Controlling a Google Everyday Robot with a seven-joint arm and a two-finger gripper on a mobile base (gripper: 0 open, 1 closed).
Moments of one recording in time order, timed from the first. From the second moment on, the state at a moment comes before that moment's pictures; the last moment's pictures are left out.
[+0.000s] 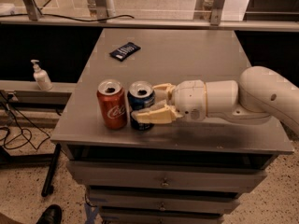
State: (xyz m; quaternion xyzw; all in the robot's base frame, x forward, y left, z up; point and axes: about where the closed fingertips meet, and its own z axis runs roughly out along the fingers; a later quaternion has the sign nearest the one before) arm 0.485 0.014 0.873 -0.52 0.58 0.41 0.48
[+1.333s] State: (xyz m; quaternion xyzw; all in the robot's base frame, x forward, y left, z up) arm 0.488 0.025 0.871 -0.53 0.58 0.41 0.46
